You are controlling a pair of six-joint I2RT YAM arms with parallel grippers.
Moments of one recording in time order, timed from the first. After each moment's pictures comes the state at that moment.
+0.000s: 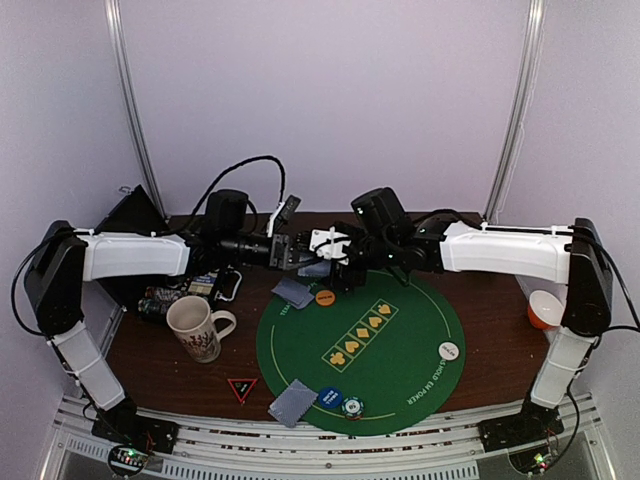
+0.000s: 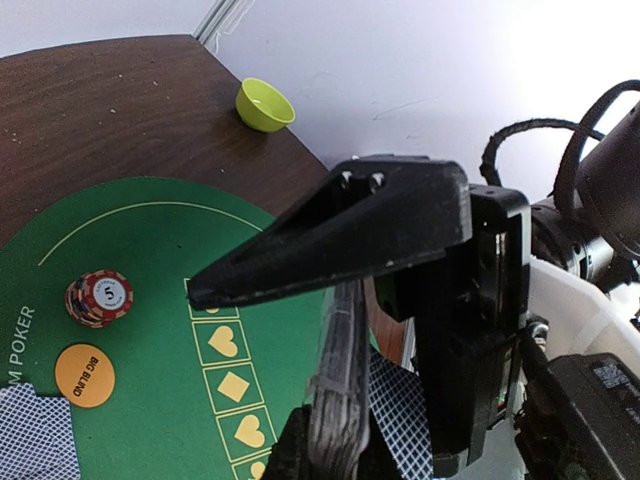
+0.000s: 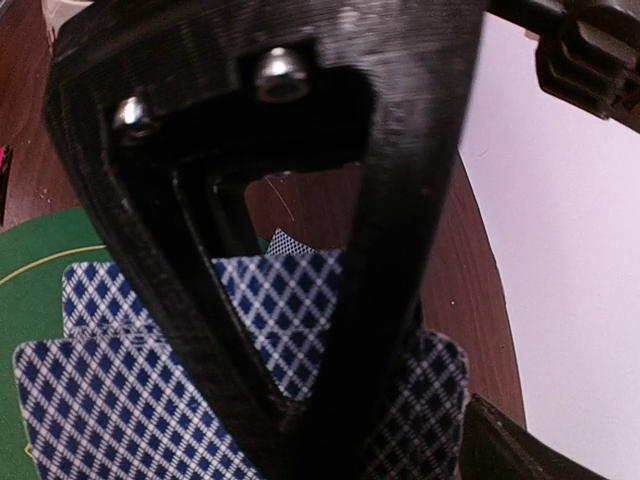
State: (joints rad) left arm -0.65 1.70 1.12 0.21 0.79 -0.50; right arm 0.86 1.76 1.38 -0.23 -0.05 -0.71
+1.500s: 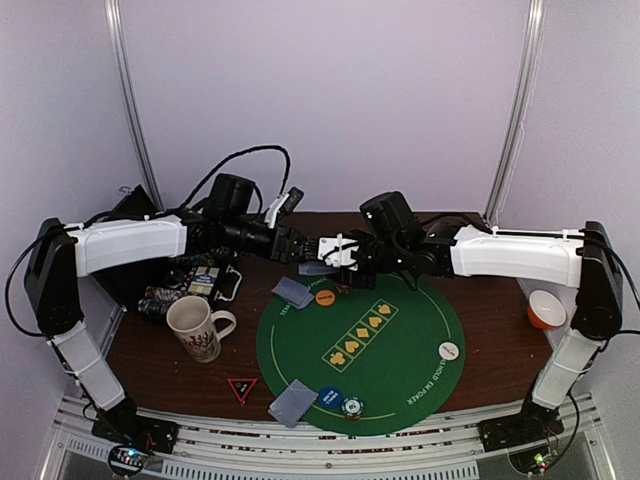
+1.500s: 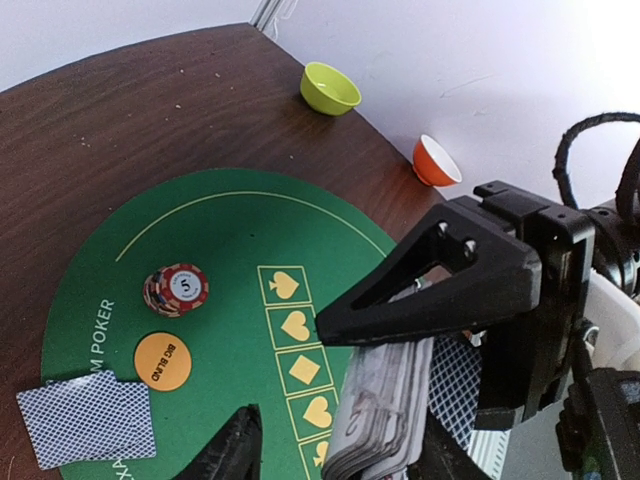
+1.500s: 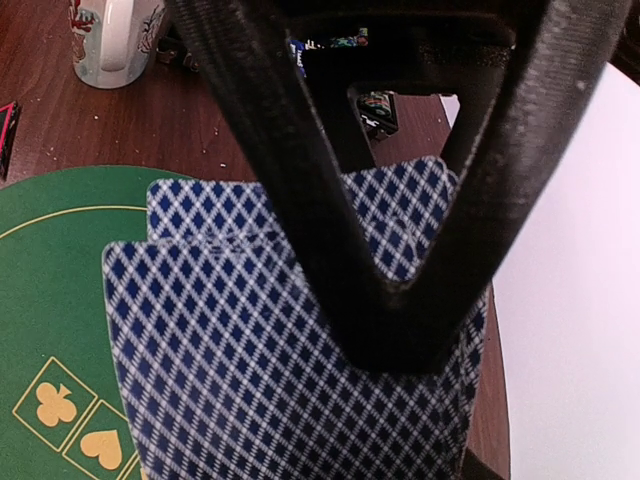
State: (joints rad) left arm -0.65 1.70 1.29 -0.14 0.64 -0.28; right arm 0.86 1.70 1.31 -0.23 -0.05 -0.78
